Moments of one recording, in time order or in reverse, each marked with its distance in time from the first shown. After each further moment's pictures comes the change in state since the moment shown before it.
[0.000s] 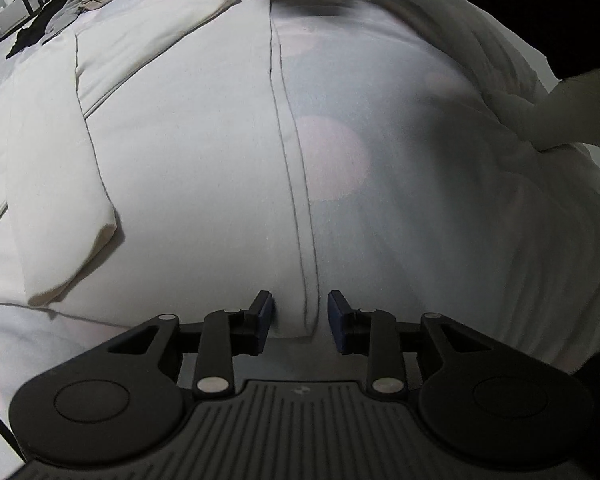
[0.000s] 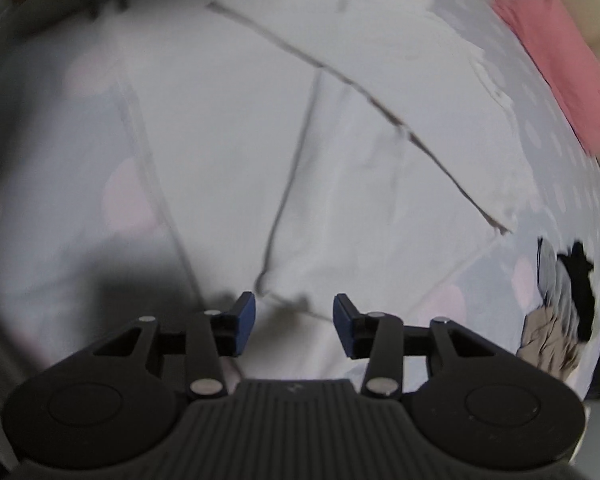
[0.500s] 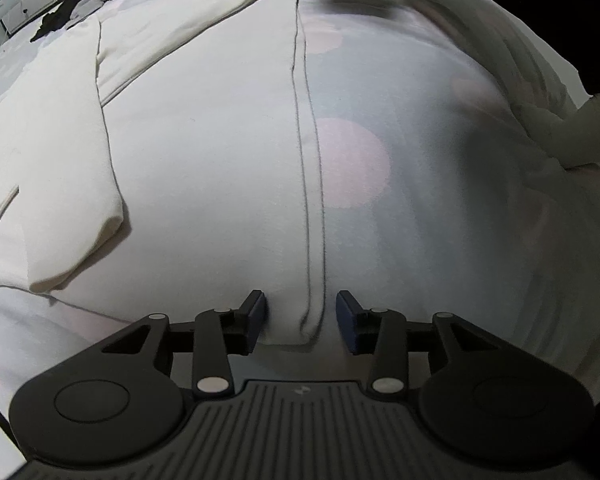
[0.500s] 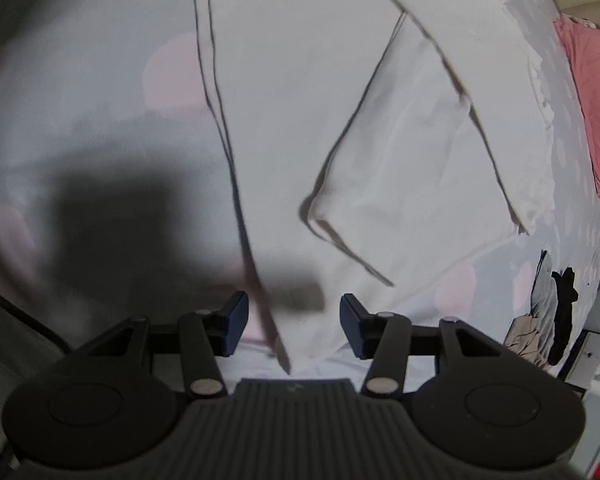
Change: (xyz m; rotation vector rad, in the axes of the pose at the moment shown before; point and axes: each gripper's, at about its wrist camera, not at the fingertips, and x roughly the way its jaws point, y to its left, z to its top) left arm 0.006 -0.003 0.003 -0.080 -0.001 0.056; right arm 0.028 0.032 -0.014 -0.236 0.190 -0.052
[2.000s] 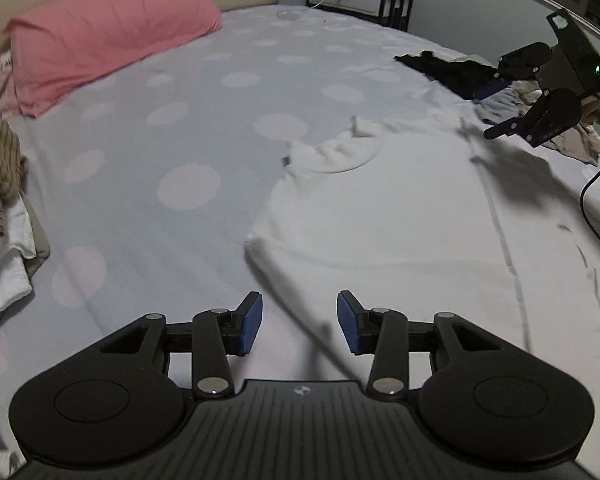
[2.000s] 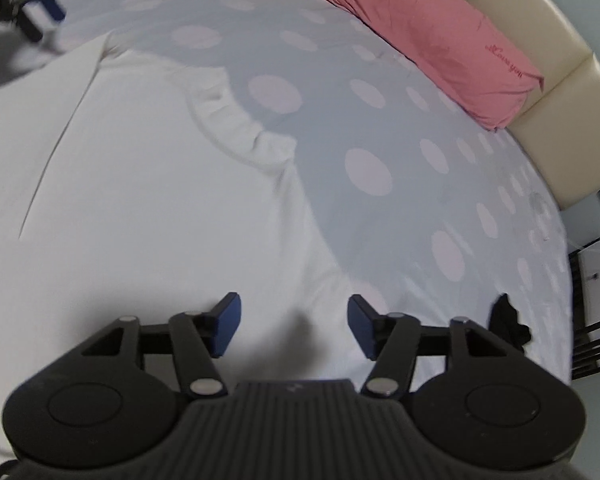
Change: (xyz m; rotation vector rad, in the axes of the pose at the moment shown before) left arm -0.028 0.415 -0.023 -0.747 -0.245 0.302; right arm 0.125 -0.388 0.087 0.616 -0.286 -0.134
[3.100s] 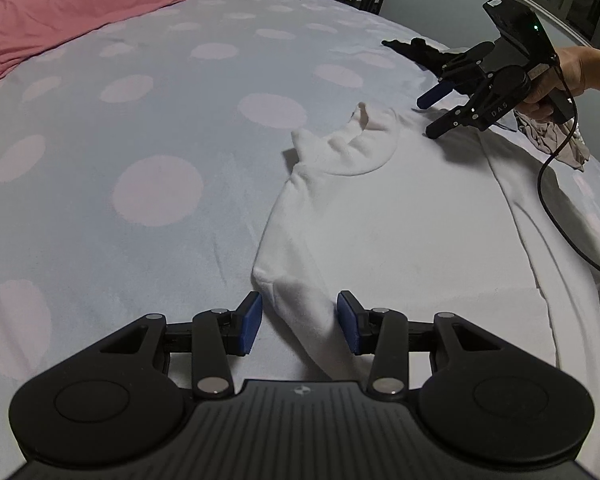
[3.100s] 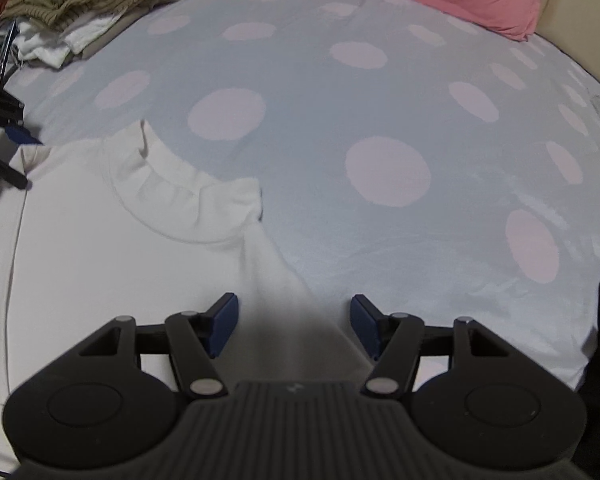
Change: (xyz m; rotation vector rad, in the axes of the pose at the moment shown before) left arm 0.068 0.042 0.025 0.010 0.049 -0.158; right arm 0.105 -0.060 0.043 0.316 0.059 0.254
